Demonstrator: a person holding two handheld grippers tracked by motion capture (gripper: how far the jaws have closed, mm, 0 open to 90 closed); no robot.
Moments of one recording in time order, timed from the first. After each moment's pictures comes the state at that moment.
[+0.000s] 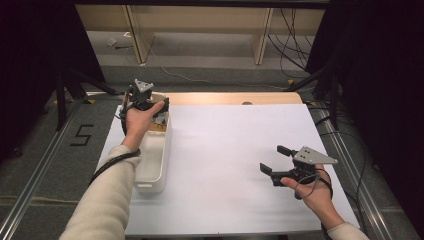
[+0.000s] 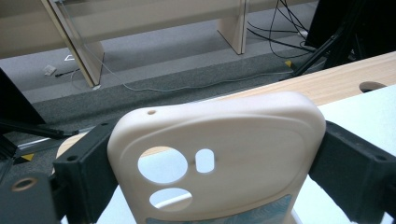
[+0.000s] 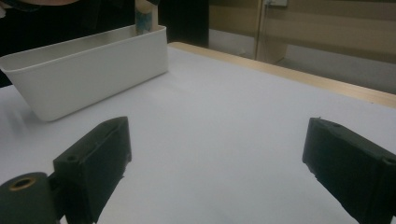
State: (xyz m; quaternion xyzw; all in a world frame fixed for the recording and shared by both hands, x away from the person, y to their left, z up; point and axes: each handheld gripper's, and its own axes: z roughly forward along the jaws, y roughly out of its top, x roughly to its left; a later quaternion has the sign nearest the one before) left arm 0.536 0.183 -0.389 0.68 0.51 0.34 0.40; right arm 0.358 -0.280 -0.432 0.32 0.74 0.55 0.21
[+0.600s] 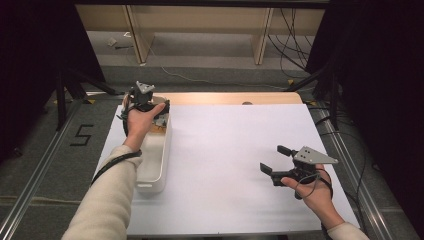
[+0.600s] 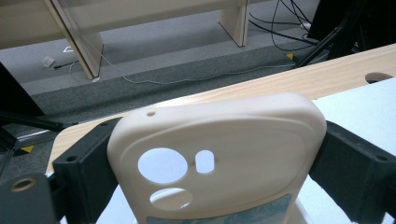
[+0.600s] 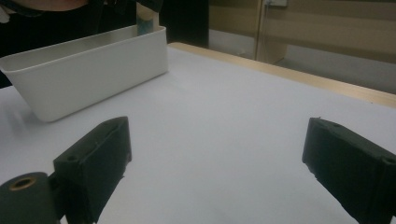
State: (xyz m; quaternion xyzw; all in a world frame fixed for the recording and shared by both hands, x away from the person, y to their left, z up) left arm 0.540 0.182 -0.397 0.68 0.52 0.33 0.39; right arm 0.358 -0.280 -0.432 0.32 0.74 0.55 0.20
